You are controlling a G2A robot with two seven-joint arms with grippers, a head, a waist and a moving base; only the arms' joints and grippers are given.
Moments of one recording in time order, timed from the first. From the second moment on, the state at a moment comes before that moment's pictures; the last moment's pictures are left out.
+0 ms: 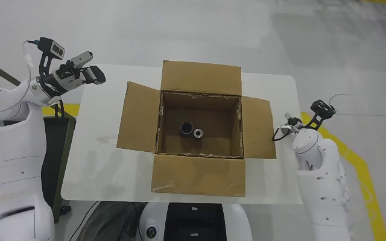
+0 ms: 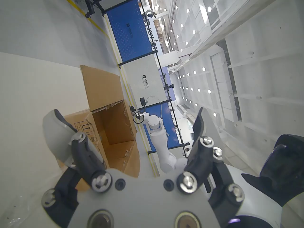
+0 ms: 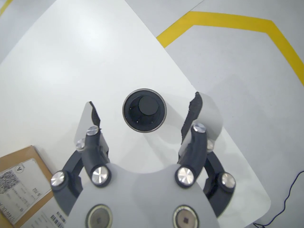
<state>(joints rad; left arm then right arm) 1.02 -0.93 -1.76 -1.33 -0.46 -0.16 -1.25 -1.31 -1.33 1.56 -1.63 -1.09 0.64 0.73</state>
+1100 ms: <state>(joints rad) 1.02 -0.93 -1.76 -1.33 -0.46 -0.16 -1.25 -1.45 -1.33 1.24 -2.24 -1.43 0.40 0.93</state>
